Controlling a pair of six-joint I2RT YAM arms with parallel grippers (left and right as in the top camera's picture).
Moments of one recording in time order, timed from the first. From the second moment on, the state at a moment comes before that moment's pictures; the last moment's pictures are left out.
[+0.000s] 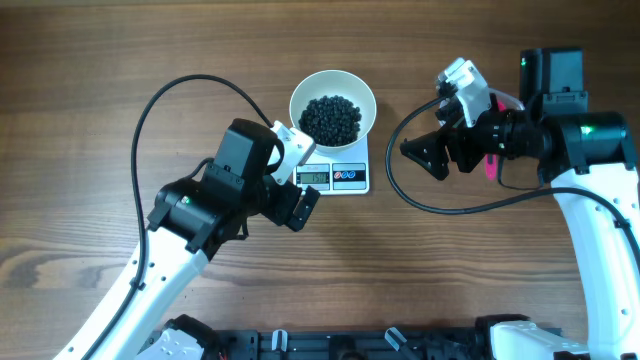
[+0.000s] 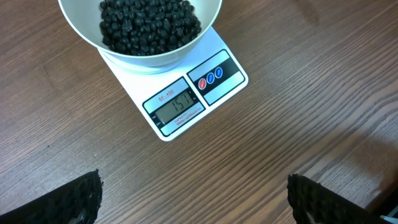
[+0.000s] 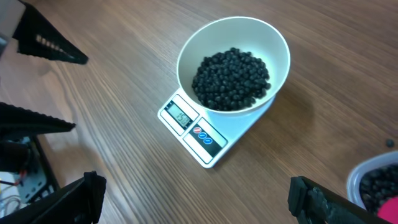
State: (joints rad) left arm -0.51 1.19 1.06 -0.84 0.14 0.07; right arm 0.07 1.37 1.40 -1.06 -0.65 -0.47
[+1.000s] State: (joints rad) left arm -0.51 1.19 1.06 -0.84 0.14 0.07; right arm 0.02 0.22 0.33 -0.23 -0.28 -0.33
